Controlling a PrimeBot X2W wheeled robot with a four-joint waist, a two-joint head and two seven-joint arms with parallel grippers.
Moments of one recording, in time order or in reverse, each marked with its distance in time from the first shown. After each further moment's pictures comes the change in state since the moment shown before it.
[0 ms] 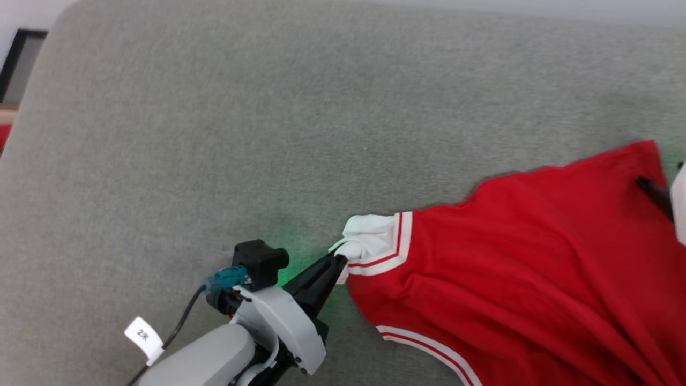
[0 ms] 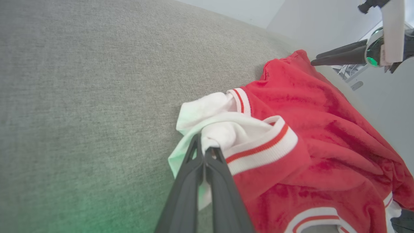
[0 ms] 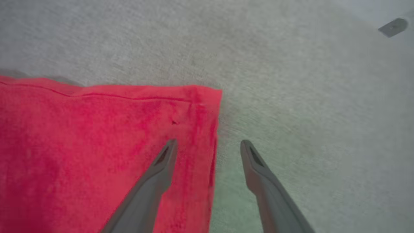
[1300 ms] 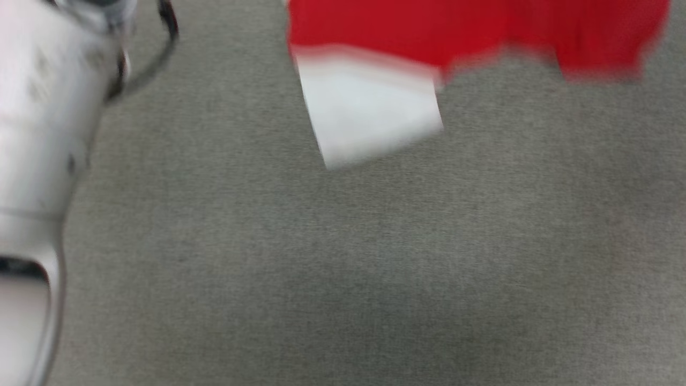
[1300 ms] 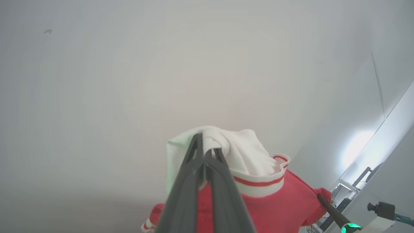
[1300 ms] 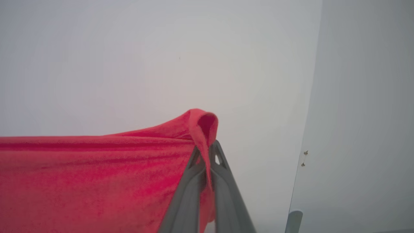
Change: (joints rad) left arm -0.856 -0.118 0.439 0.453 -0.342 -0.154 0.117; right arm -0.778 0.183 -0.128 0.694 0.030 0.005 -0.812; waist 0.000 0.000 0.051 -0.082
